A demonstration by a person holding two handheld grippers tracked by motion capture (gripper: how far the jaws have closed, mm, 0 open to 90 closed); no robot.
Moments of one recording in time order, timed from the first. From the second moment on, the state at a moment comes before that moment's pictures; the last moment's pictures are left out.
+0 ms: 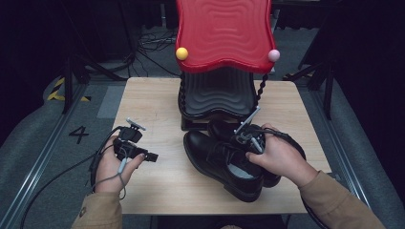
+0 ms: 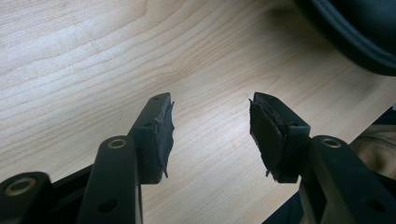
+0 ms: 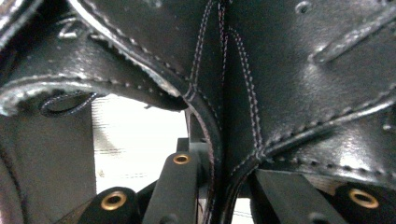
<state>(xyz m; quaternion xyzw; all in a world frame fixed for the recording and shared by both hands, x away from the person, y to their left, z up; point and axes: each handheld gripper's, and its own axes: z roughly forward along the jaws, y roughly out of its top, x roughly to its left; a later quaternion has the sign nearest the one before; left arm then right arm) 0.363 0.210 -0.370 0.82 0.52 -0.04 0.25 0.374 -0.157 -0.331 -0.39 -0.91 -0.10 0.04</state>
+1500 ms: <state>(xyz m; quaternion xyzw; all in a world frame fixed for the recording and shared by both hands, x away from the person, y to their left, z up) 0.341 0.242 -0.371 0.79 0.55 -0.04 0.26 0.349 -0.167 -0.137 -0.36 -0.92 -0.16 0.00</state>
